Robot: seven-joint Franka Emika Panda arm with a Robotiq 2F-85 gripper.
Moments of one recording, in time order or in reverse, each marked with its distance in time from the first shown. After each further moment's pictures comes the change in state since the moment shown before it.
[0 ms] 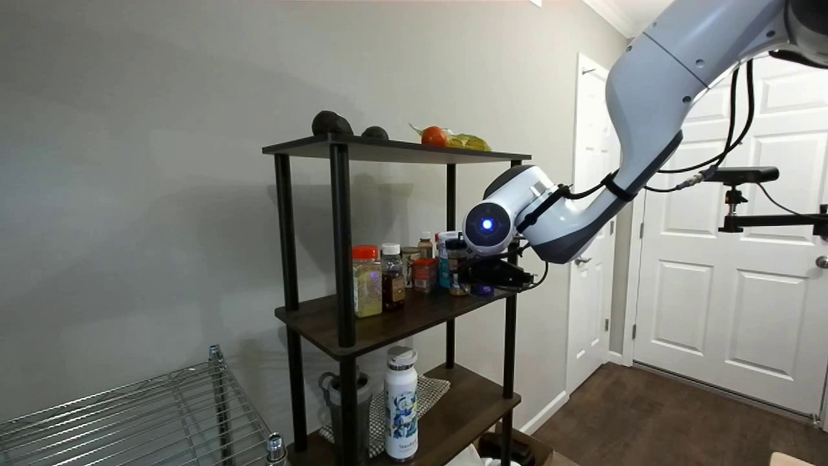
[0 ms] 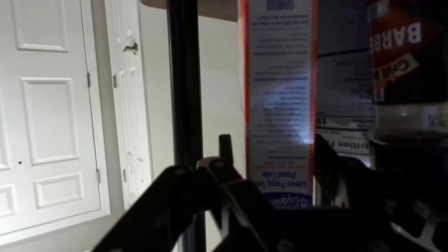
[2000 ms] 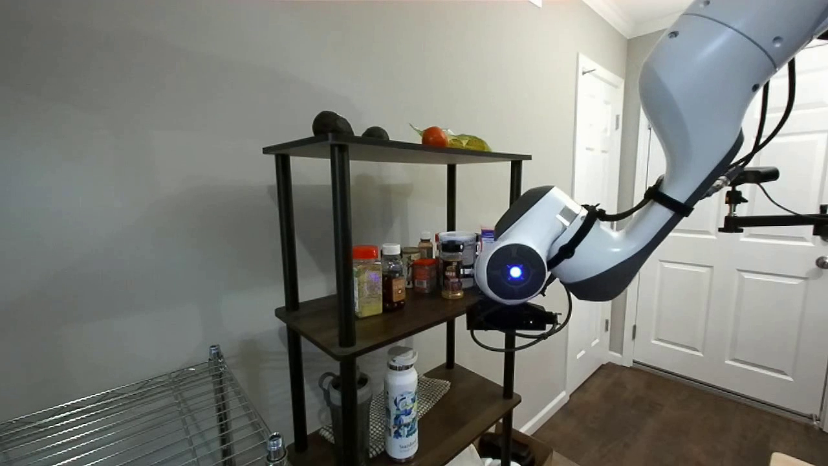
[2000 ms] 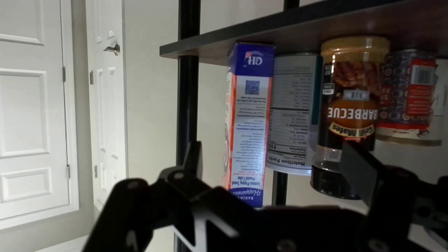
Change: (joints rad) arm 0.096 -0.130 0.122 -0.270 0.015 -0.115 0.074
